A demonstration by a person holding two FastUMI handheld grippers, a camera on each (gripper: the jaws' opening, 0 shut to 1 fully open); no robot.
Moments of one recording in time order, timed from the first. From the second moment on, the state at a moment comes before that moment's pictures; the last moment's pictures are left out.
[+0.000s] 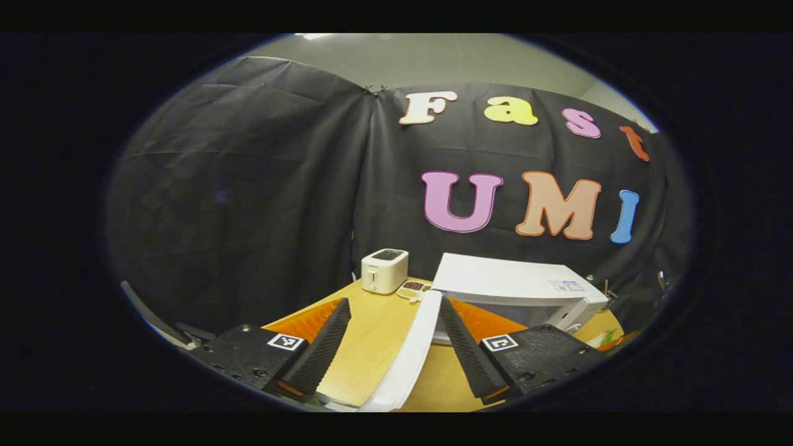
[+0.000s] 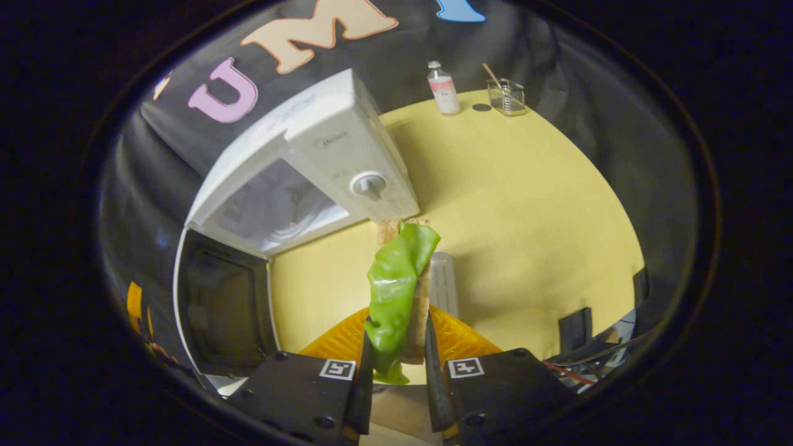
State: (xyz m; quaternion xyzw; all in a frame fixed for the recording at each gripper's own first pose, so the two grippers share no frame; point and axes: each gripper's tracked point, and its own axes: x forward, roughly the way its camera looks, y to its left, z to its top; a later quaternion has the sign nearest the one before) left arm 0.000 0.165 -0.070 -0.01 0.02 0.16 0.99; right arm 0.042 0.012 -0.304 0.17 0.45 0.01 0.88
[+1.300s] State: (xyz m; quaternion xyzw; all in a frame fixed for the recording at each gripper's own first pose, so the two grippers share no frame) left arm -0.003 0.217 -0.089 0.00 0.06 0.10 0.99; right arm 0.185 0.233 -0.322 0.33 0.26 0.09 0.90
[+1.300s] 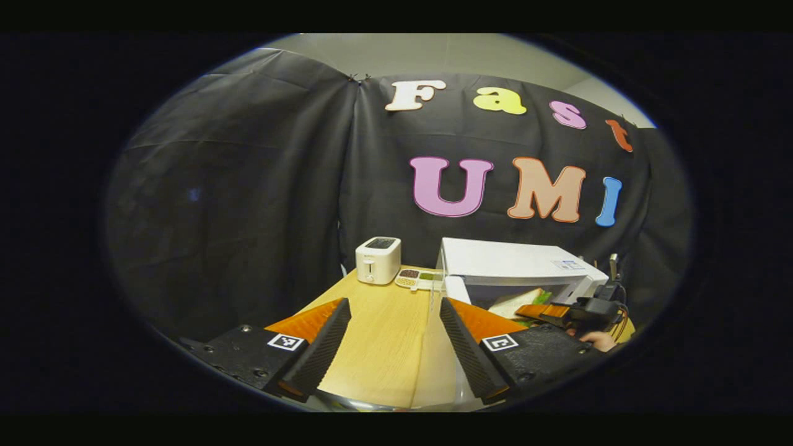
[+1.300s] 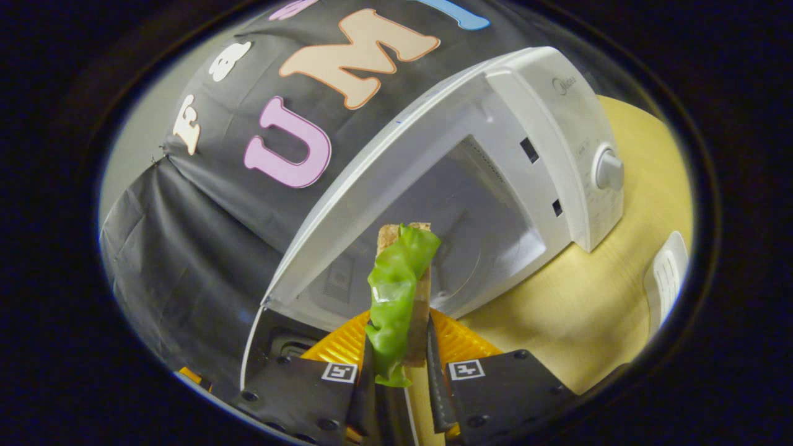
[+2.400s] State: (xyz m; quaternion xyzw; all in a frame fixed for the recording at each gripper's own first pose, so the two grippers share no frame) left arm 0.004 0.236 -0.103 0.01 0.08 0.11 0.99; right arm 0.255 0.184 -0.360 0.16 0.24 -0.02 0.96
